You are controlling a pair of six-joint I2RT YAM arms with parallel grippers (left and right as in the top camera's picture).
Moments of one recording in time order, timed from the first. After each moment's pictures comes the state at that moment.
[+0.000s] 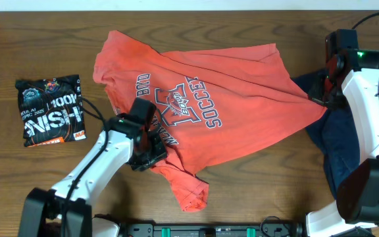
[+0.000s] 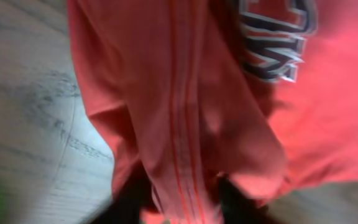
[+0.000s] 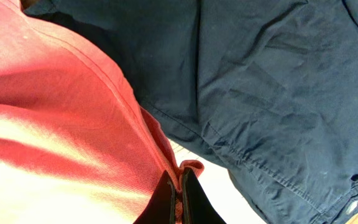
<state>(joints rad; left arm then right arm) -0.32 1.47 0.80 -0.85 0.25 -0.80 -0.07 1.73 1.51 -1.22 0.26 0.47</state>
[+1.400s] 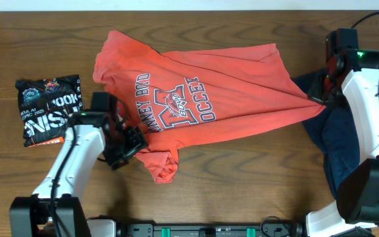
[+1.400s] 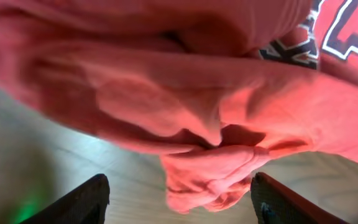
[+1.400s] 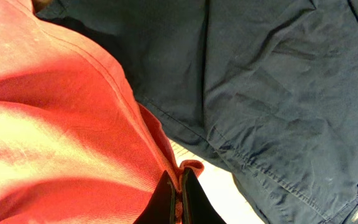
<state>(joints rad) -0.04 1.46 0.84 -0.93 0.30 -0.62 -0.07 1.73 1.51 -1.20 0.24 0.46</state>
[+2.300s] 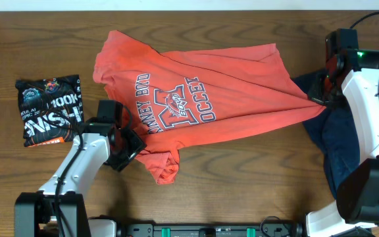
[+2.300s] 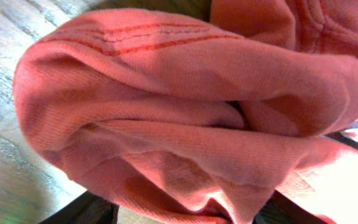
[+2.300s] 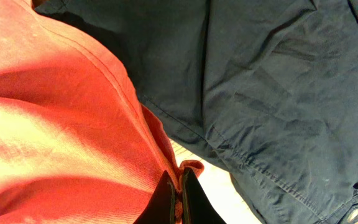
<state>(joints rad) -0.05 1.46 0.73 -0.75 0.18 -0.78 -0.07 1.73 1.51 -1.20 0.24 0.44</state>
